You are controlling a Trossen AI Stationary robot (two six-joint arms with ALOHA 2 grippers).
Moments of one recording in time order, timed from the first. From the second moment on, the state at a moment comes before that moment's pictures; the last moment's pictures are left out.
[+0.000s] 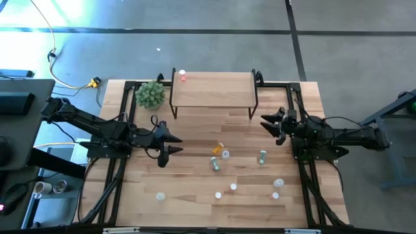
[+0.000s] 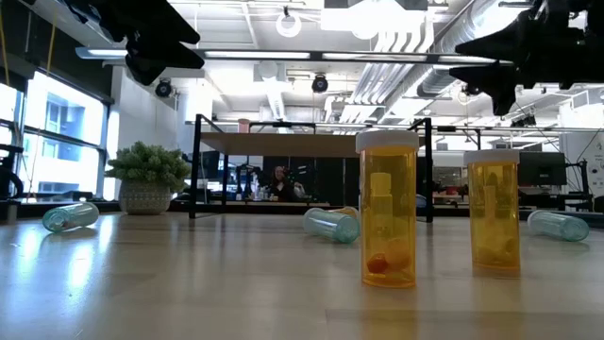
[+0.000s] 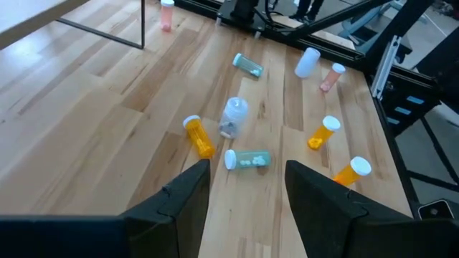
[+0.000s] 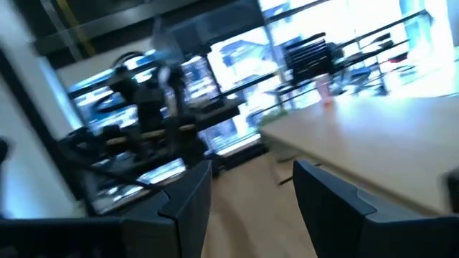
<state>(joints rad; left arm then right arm) -0.18 0.96 0.60 -0.14 -0.31 -0.45 -0.08 0.24 0.08 0.32 0.14 0.35</state>
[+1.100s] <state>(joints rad) -0.18 0.96 0.60 -0.14 -0.30 -0.48 0.07 0.91 0.55 -0.07 0.10 0.13</state>
